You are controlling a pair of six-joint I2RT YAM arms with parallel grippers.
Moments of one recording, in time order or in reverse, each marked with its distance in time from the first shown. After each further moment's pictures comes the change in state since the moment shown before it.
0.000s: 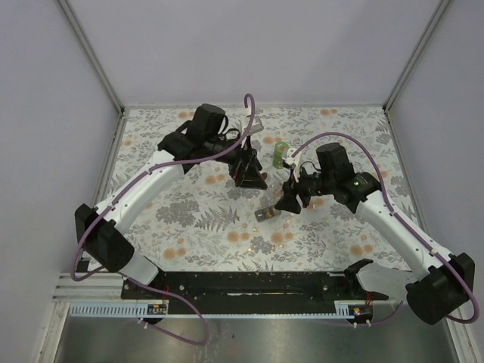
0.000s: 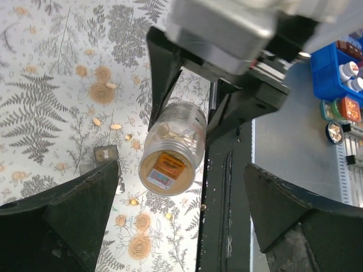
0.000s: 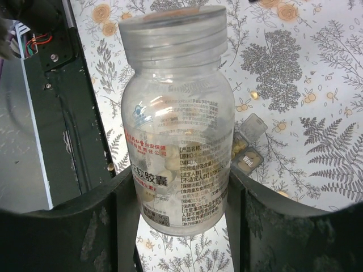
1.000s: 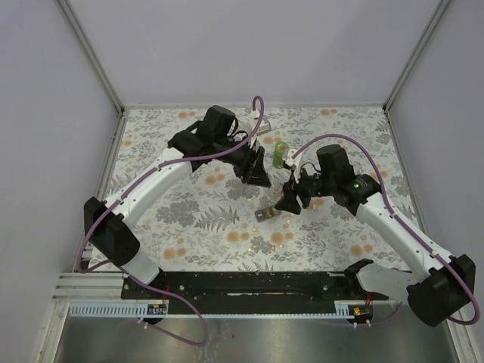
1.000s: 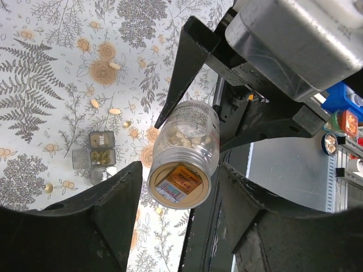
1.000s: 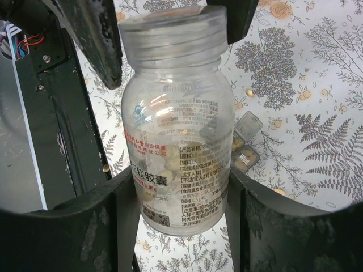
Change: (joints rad) left arm -0.044 0.080 0.049 -0.039 -0.111 -0.113; right arm 0.003 -0.017 -0.029 0.037 0.032 0.017
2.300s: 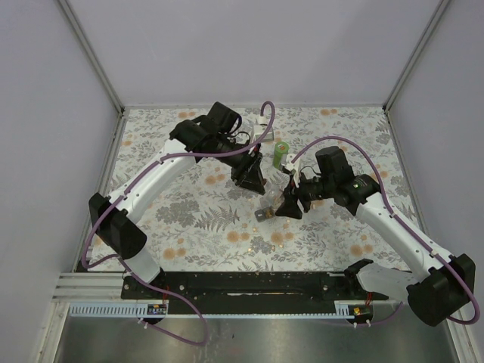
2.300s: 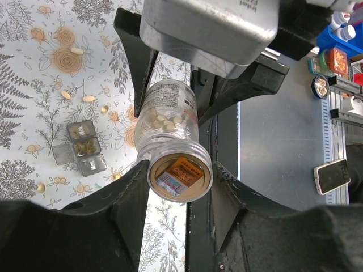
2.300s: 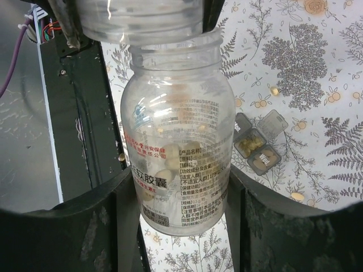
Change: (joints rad) left arm -0.003 0.071 0.170 -0.324 0.124 0.296; right arm 0.004 0.002 0.000 -0.058 -0.076 -0.051
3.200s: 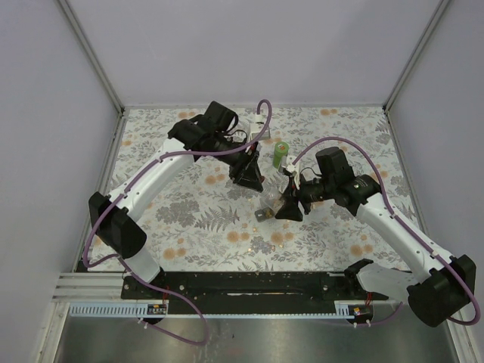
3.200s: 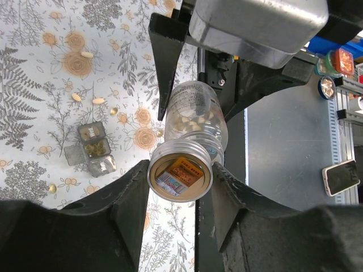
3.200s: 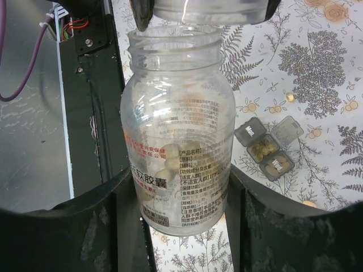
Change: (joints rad) left arm 0.033 0.001 -0.018 0.021 0.022 0.042; right arm 0.001 -0.005 0.000 -0.021 -0.060 -0.015
